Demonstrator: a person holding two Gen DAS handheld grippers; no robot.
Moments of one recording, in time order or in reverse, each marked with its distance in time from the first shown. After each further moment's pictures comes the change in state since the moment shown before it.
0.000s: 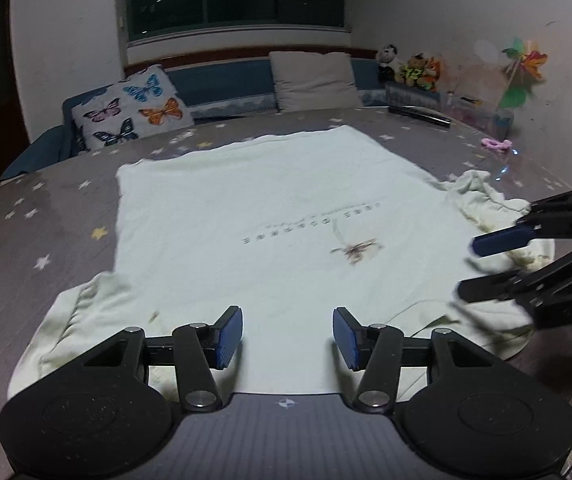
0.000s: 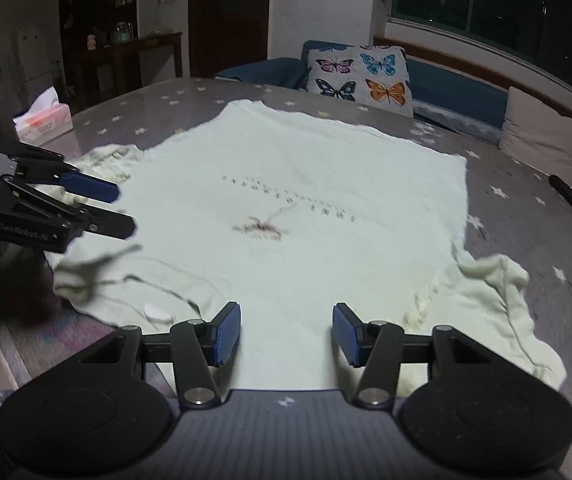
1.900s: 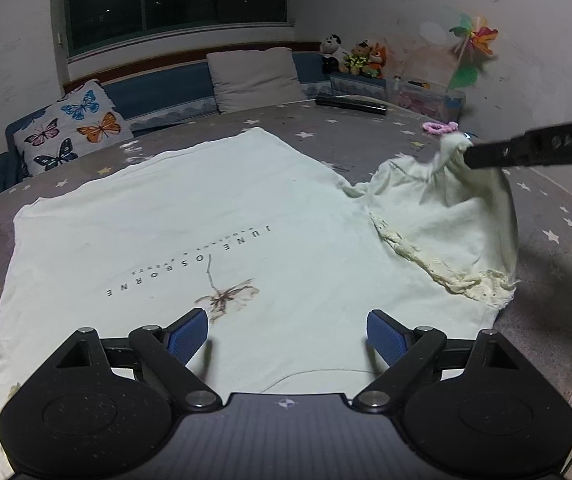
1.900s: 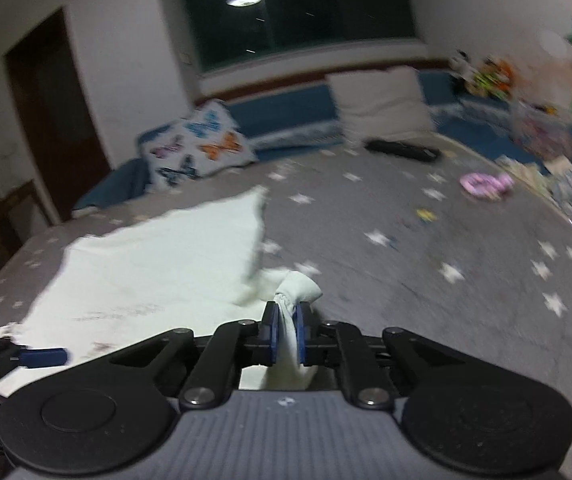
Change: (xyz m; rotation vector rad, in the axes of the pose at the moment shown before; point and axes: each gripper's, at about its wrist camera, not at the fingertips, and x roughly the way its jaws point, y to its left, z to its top) left arm 0.046 -0.075 0.023 0.091 -0.001 -0.098; right arm -0.070 -0.112 -0.023 0.505 -0.220 -0.242
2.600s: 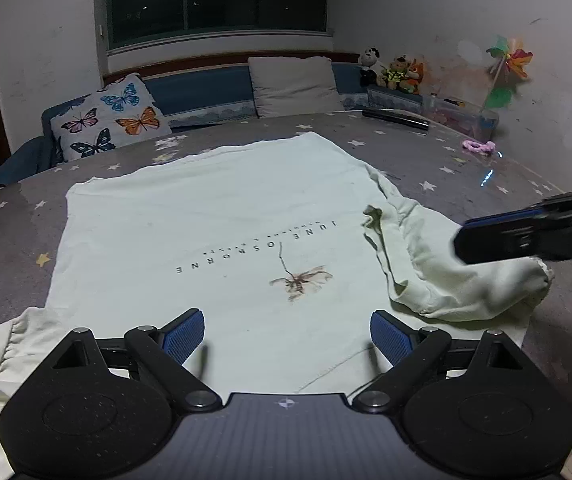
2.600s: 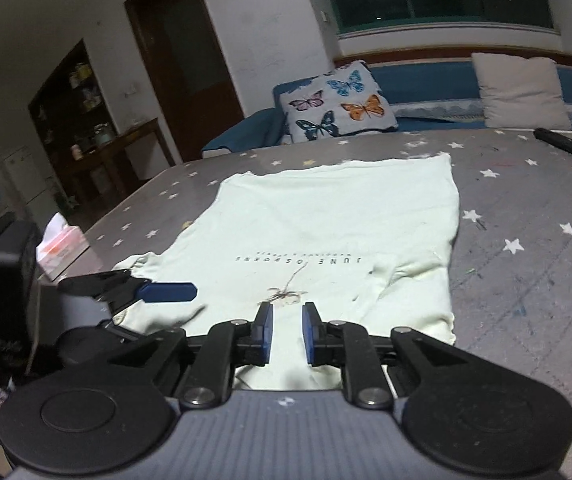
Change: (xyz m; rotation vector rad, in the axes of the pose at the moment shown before) left arm -0.022 0.036 -0.011 -0.080 -0.028 0.079; right arm 0.011 0.092 -0.023 -0.157 0.131 0.333
